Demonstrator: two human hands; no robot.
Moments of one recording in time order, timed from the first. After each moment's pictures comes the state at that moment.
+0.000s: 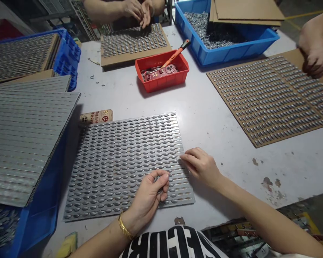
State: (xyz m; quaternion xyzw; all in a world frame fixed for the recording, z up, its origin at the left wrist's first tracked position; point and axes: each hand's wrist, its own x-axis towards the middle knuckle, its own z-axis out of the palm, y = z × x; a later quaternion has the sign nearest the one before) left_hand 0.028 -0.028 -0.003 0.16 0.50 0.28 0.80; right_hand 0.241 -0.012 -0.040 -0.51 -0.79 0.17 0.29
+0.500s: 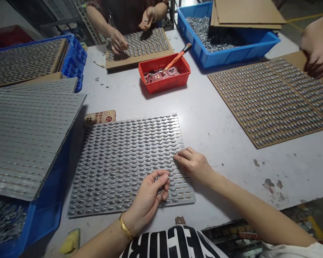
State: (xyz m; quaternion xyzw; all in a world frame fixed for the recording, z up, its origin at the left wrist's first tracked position) left_hand 0.024 -0.032 -0.001 0.13 0.51 0.30 0.80; right_hand 0.230 -0.001 -0.053 -0.45 -0.86 0.11 0.24
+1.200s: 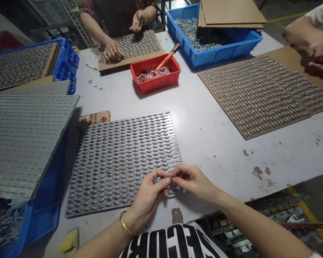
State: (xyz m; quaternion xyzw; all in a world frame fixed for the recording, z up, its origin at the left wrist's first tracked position) left_hand 0.033 -0.048 -0.004 0.21 0.50 0.29 0.79; right_hand 0.213 -0.061 -0.017 -0.51 -0.54 0.59 0.32
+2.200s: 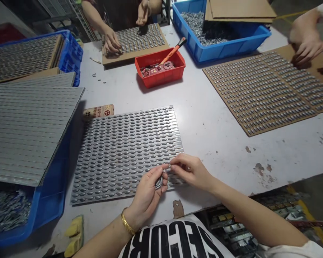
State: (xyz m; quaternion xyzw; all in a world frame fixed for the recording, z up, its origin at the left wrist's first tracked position) left_hand 0.026 -0.060 0.005 0.10 0.49 0.33 0.80; right_hand 0.209 -0.050 -0.015 -0.48 -0.68 0.43 0.34
